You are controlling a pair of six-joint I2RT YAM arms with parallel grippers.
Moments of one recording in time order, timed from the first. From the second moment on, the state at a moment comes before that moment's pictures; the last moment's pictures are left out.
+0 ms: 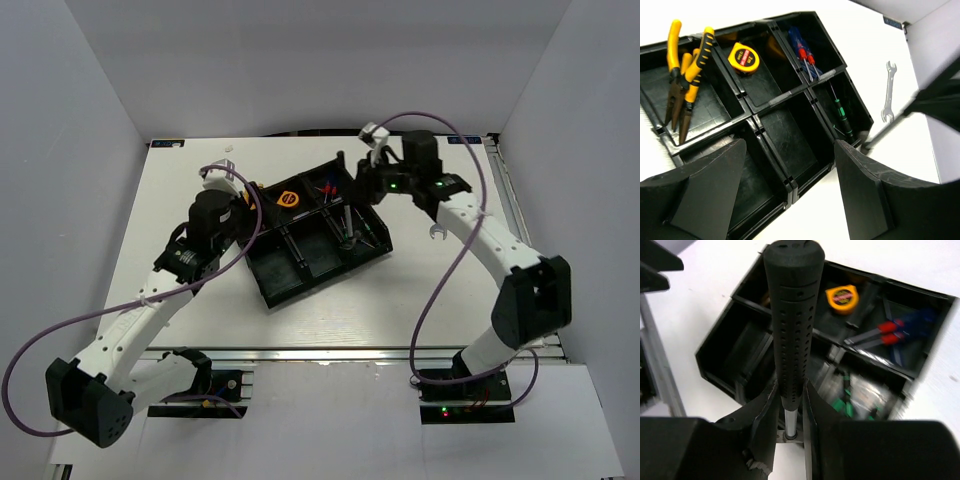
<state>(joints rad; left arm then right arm) -0.47 1.05 0.93 -0.23 -0.12 -0.57 0.40 1.53 1.34 -0.27 -0.69 -0.07</state>
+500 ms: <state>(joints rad) -0.47 0.93 0.93 -0.30 -0.20 -0.58 0.59 1.85 1.52 -0.18 -0.58 0.06</state>
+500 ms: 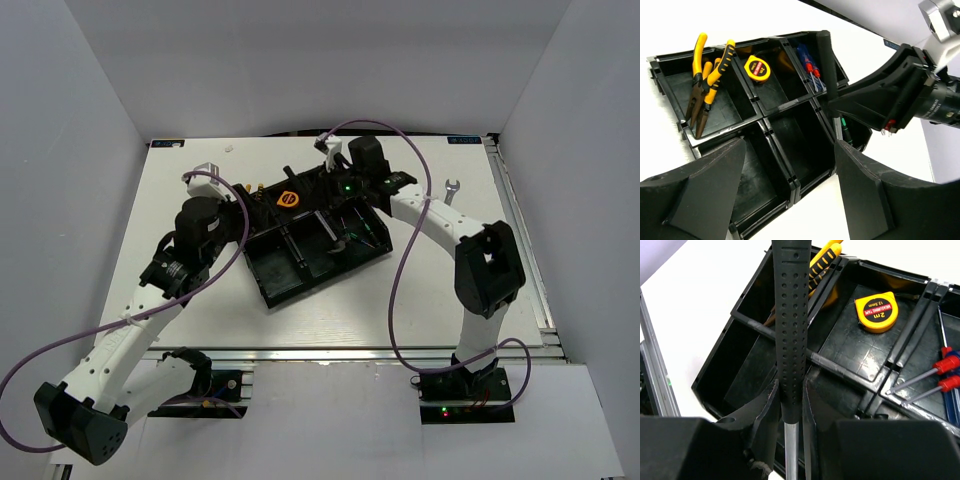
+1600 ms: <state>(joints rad) -0.47 0.93 0.93 -0.33 -0.23 -0.58 0.64 1.89 1.42 -0.17 -0.47 0.01</state>
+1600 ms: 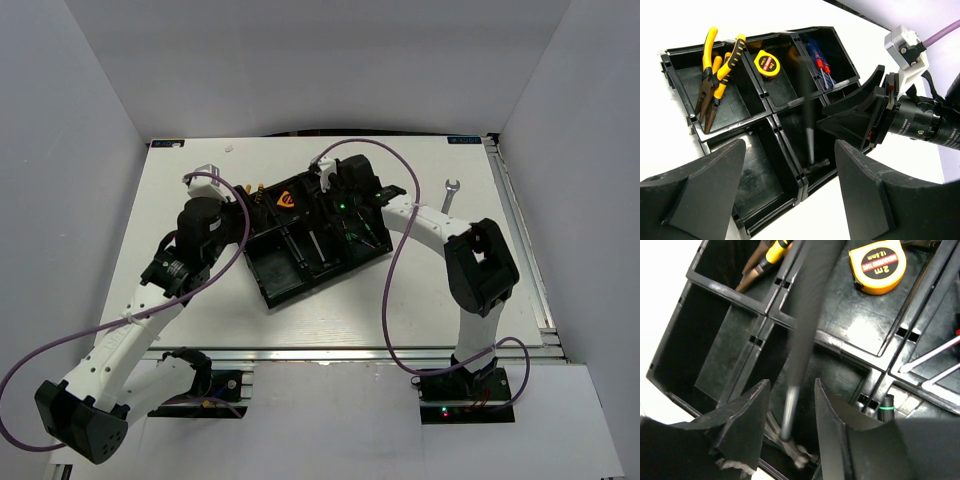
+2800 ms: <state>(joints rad) -0.47 1.05 0.92 -0.27 -0.17 -0.59 0.05 1.97 1.43 -0.44 0.13 -0.05</state>
